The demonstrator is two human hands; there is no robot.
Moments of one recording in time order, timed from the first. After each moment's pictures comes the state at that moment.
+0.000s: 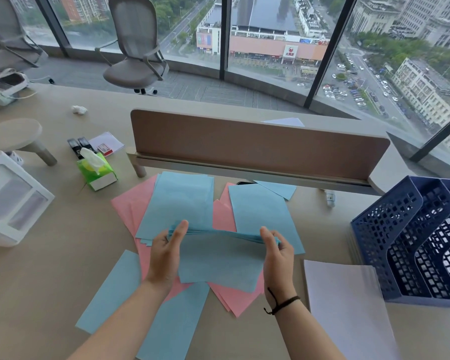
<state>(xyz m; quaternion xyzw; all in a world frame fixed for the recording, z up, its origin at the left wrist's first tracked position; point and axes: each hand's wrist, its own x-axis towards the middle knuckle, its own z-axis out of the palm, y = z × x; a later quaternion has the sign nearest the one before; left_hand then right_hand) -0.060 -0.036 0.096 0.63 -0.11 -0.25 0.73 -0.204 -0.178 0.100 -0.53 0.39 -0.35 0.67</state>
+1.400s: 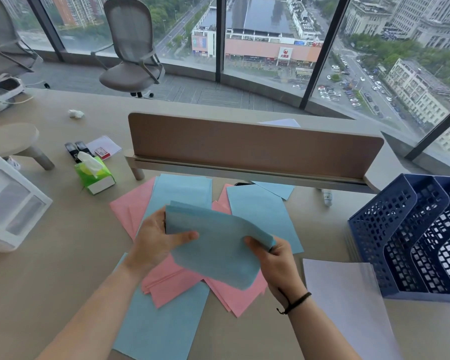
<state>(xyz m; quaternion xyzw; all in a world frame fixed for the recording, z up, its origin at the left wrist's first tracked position) -0.023 -0.026 0.132 0.69 -0.26 -0.29 0.62 -0.215 -0.181 0.112 -0.56 0.31 -0.24 0.73</state>
